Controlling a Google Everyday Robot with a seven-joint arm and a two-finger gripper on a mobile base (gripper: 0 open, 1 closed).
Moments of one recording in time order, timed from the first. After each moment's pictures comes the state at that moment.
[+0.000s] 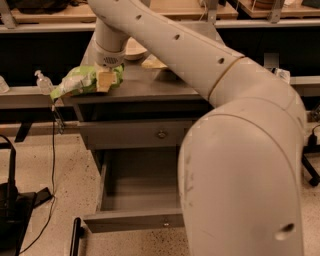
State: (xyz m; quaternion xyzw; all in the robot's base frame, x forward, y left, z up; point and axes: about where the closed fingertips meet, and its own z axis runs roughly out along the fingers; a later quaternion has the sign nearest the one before) arm 0.717 0.161 0.872 -0.77 0.58 -0.01 0.25
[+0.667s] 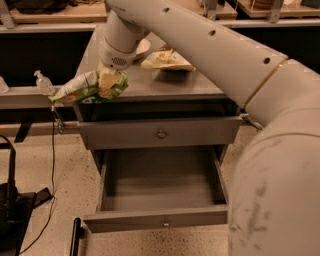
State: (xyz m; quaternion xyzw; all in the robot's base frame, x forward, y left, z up) arm 0.663 0.141 0.897 -0.75 0.60 0.04 0.28
